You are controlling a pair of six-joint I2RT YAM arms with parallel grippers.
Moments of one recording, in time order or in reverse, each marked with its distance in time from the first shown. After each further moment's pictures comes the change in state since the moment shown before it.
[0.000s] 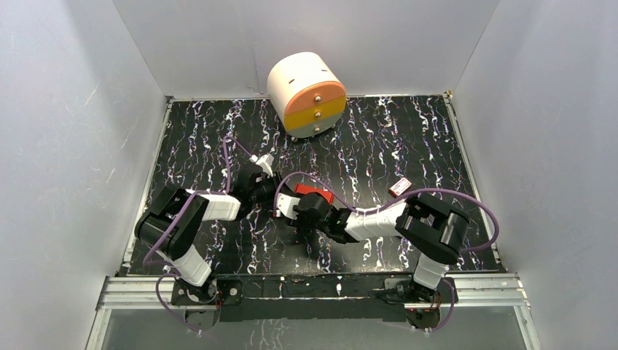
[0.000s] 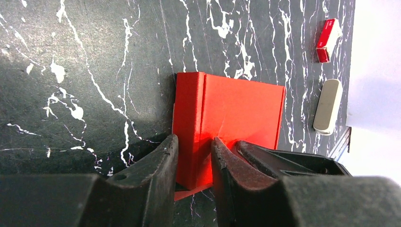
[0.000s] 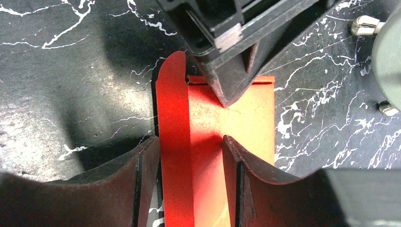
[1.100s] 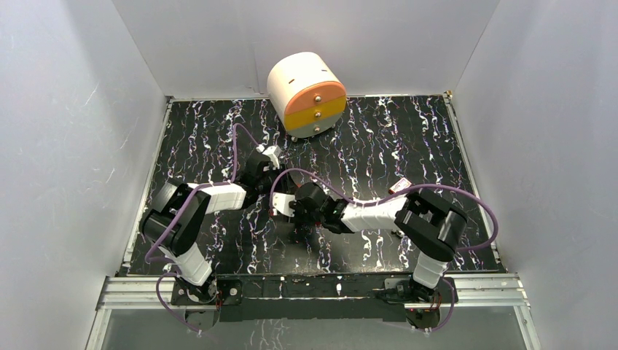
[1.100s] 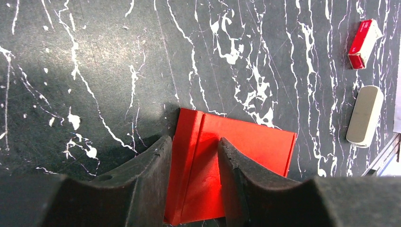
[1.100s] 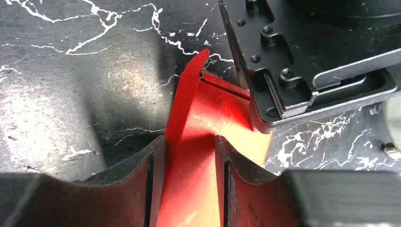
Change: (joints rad) left arm -0.019 0.037 0.161 -0.187 -0.099 0.139; right arm -0.057 0.024 0.099 -0.138 -0.189 -0.099
